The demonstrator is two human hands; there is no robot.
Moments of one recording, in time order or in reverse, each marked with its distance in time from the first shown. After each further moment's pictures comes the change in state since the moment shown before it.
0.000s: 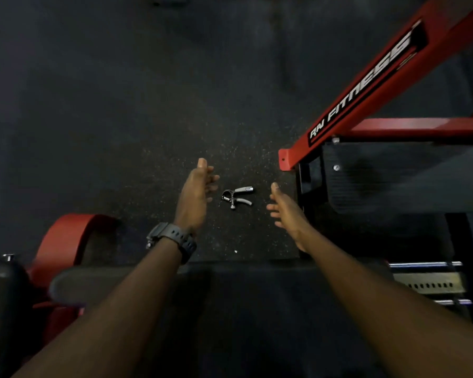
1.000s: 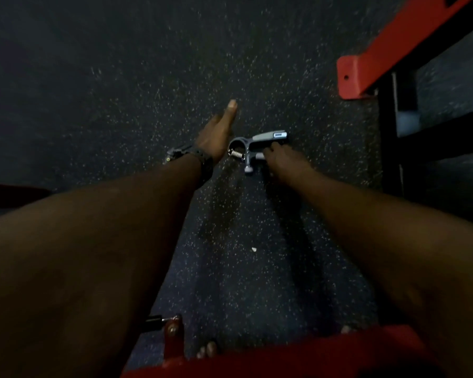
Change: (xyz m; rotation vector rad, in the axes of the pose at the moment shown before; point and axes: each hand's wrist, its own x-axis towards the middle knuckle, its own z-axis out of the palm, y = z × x) left_hand 0.317 -0.298 0.059 0.344 -0.081 -0.072; right_hand 0.401 0.204 0.109 -1.357 -0.083 -0.466
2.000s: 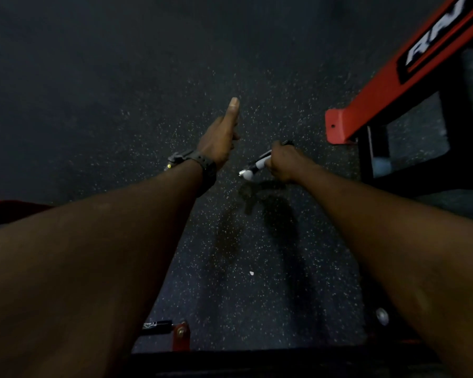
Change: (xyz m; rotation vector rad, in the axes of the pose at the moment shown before) left_hand -0.048 0.087 -0.031 -0.097 0.073 0.130; right_hand -0.015 0.002 -0.113 0.280 0.078 0.166
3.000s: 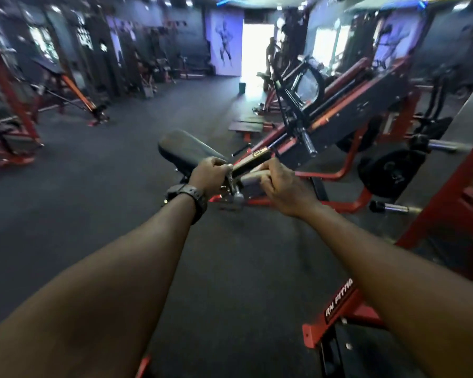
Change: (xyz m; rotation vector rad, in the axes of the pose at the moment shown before) left_hand -0.466 0.615 -0.359 0.087 0.445 0.547; right_hand -0.544 -0.364 -0.653 0.187 0.832 -0.753
